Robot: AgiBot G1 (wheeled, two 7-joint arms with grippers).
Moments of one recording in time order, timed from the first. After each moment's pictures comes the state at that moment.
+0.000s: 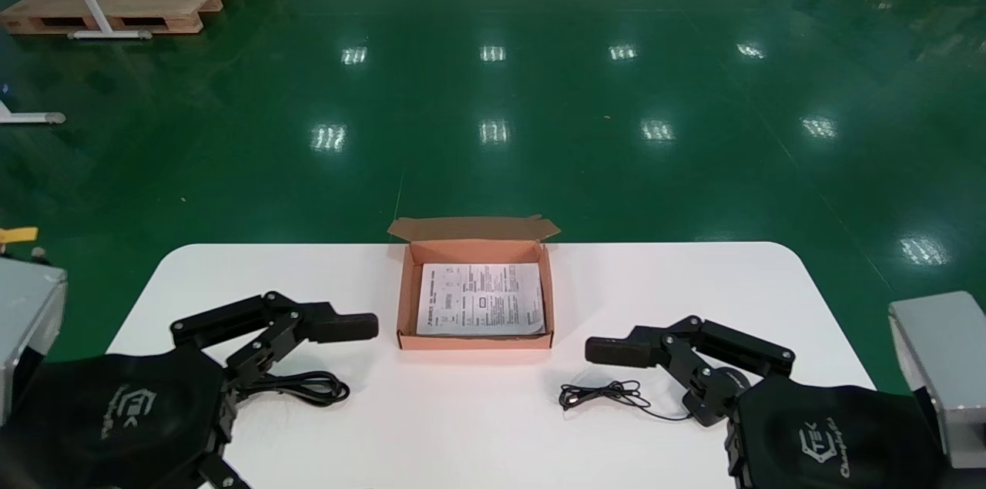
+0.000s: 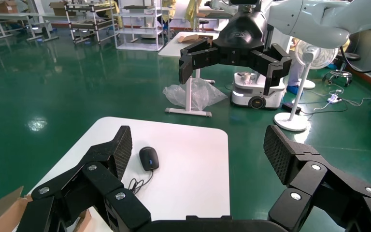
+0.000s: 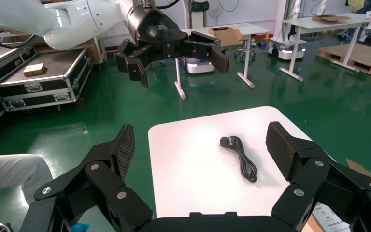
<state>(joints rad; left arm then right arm) -1.08 0.61 0.28 -1.28 0.73 1.49 -0.19 1.08 -0.61 -0.28 1.28 -0.73 -1.50 0.19</state>
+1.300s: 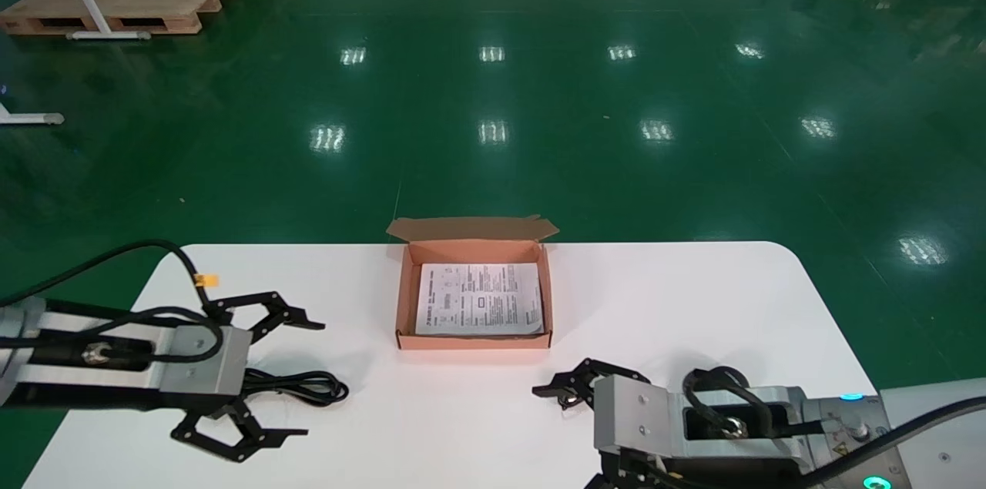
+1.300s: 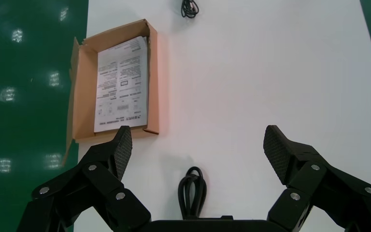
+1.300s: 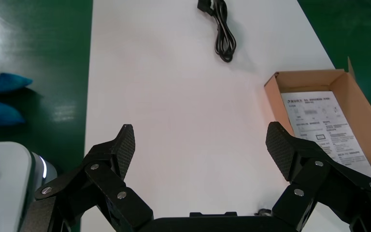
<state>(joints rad) -1.49 0.70 0.58 -1.12 1.48 1.48 0.12 1.26 -0.82 -0.53 1.30 -1.36 -1.33 0.16</state>
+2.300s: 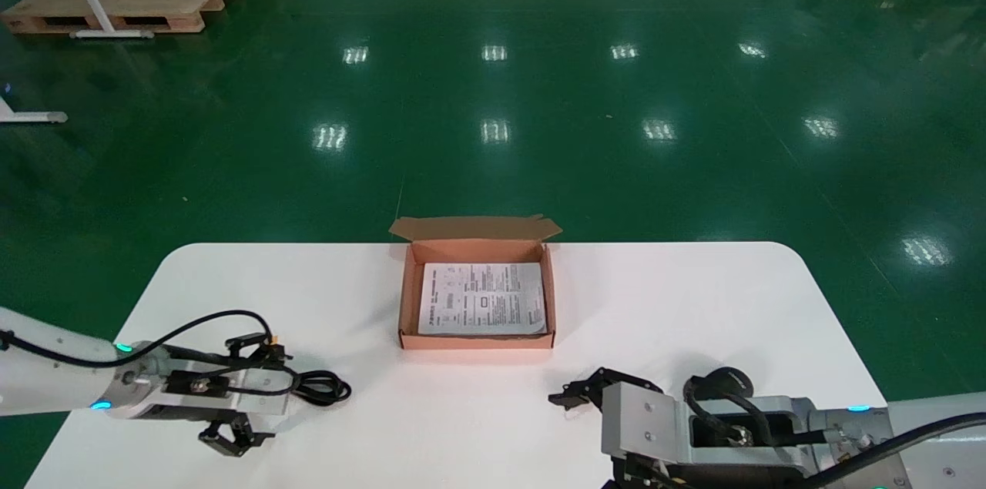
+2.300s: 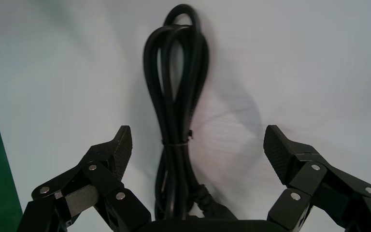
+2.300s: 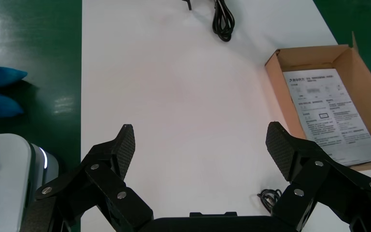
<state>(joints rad) -1.50 1.01 0.74 -0.56 1.91 1.06 0.37 1.25 -0.81 -0.55 1.32 -1.42 -1.30 0.20</state>
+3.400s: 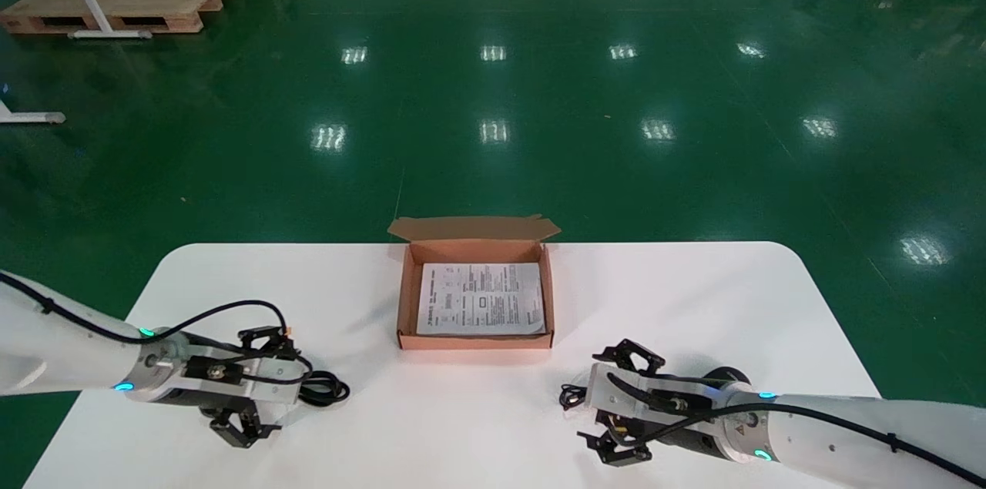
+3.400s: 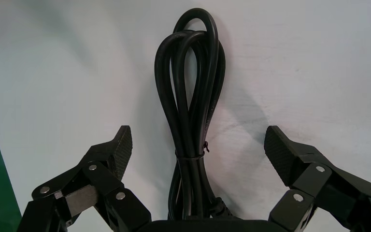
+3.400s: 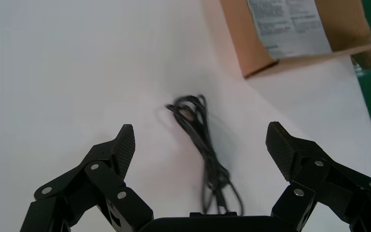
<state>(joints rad) -1.62 1.15 0.74 -0.19 1.91 1.00 0.58 1.23 -1.03 -0.64 0.96 -1.79 -0.90 0.01</state>
